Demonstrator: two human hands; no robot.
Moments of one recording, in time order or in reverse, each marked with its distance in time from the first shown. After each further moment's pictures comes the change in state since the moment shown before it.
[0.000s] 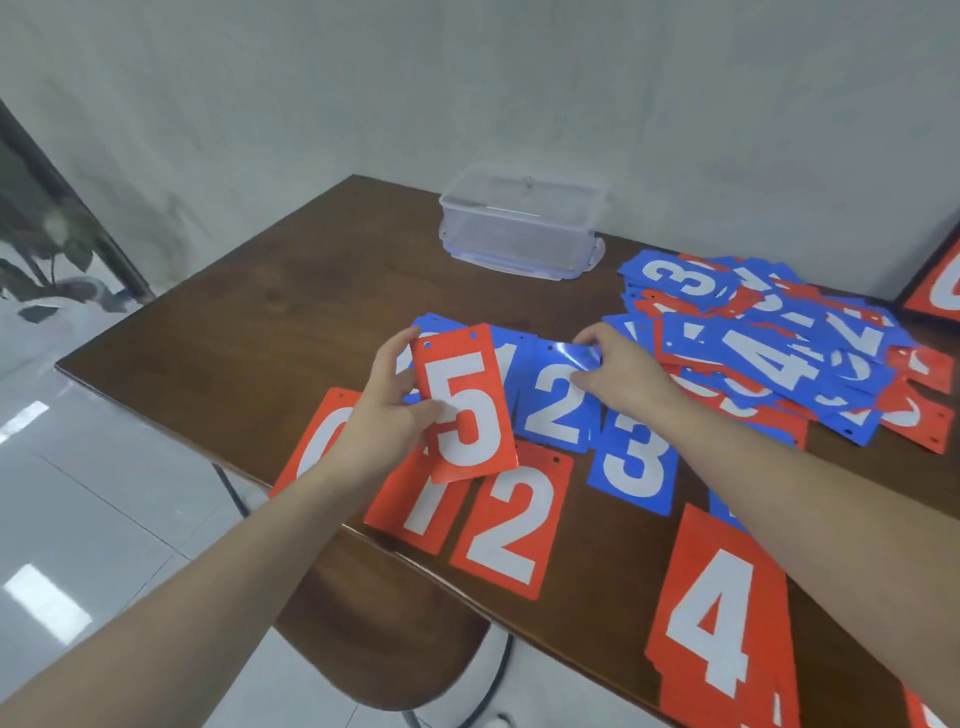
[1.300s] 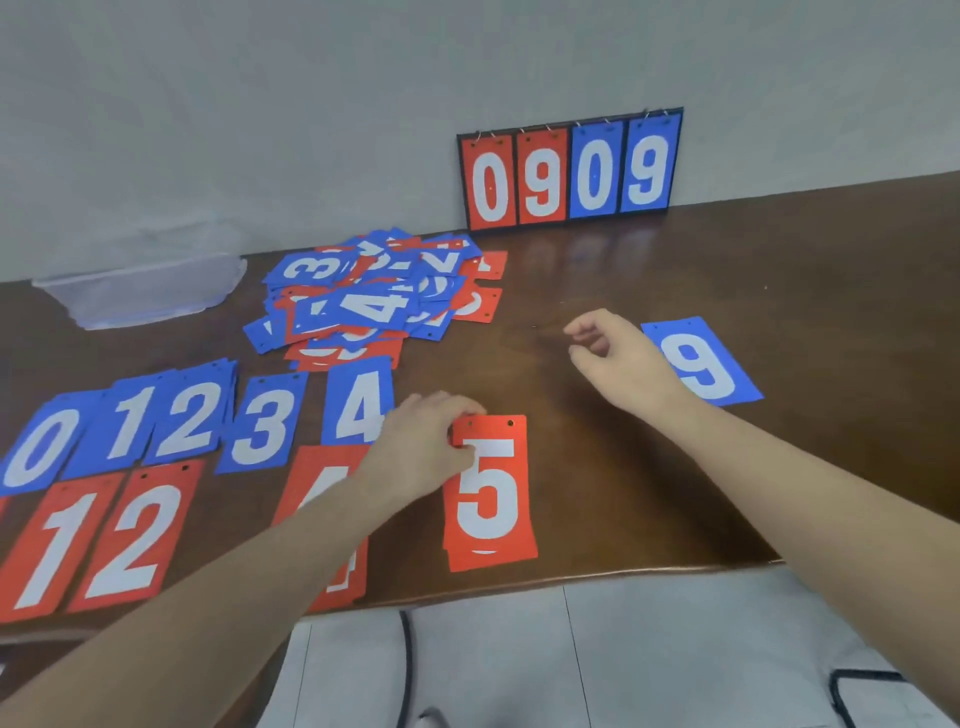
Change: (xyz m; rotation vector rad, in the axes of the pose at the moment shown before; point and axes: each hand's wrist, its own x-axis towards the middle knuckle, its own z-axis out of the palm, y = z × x) left_hand -0.116 0.002 0.362 1.078 -0.616 0.492; right_hand -0.262 0.307 -0.173 0.258 0.511 0.185
